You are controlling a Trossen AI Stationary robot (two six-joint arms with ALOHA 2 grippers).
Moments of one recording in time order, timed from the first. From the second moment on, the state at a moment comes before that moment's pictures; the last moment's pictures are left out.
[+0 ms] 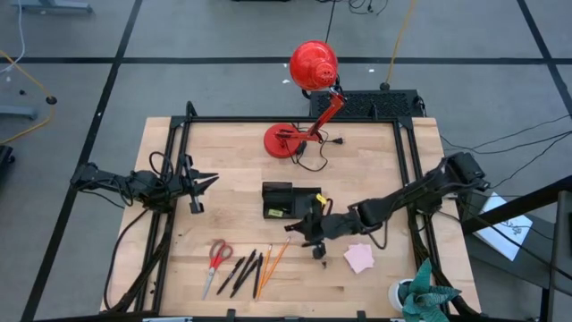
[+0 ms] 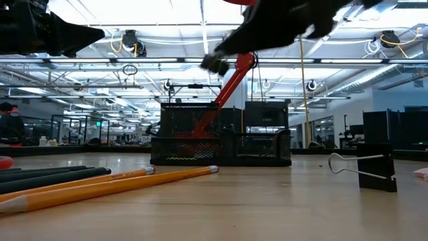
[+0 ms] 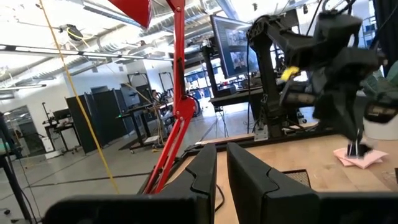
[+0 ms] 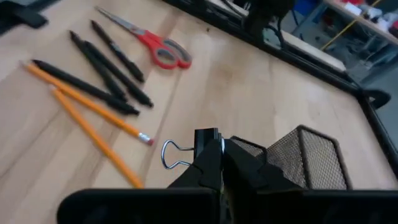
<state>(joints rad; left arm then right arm) -0.25 0.07 0.02 0.28 -0.45 0.36 0.35 1.64 0.94 0.17 0.36 -0.22</state>
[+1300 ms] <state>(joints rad) -0.25 0.07 0.02 0.28 -0.46 0.36 0.13 1.85 0.94 0.34 0.26 -0.09</state>
